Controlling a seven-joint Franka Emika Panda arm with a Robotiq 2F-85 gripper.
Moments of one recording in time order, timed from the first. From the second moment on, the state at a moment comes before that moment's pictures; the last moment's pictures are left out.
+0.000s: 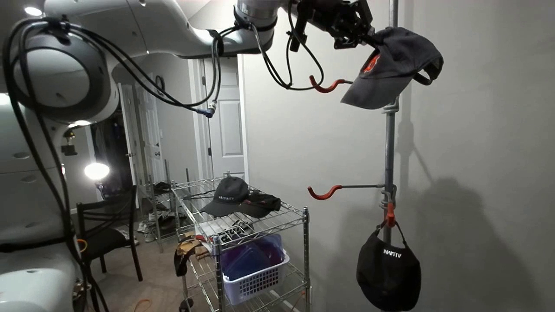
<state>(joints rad) -0.05 0.05 -0.06 -1.17 -0.62 2.01 0.13</state>
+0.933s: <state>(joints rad) -0.05 0.04 -0.06 -1.18 -0.58 1.99 0.04</state>
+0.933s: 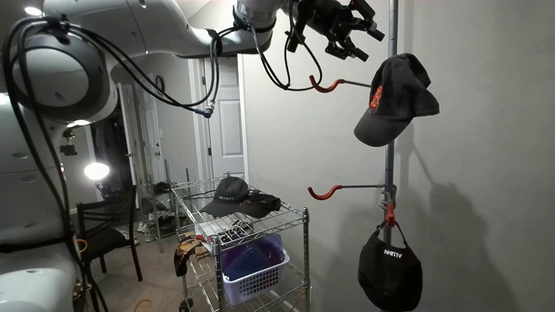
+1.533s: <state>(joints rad) 0.00 -0.04 -0.02 -1.19 -0.48 1.93 -0.06</state>
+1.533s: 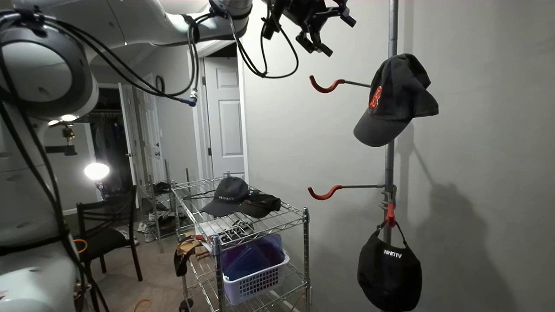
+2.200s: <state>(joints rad) 0.13 -0.18 0.08 -1.26 -0.46 1.77 -0.18</state>
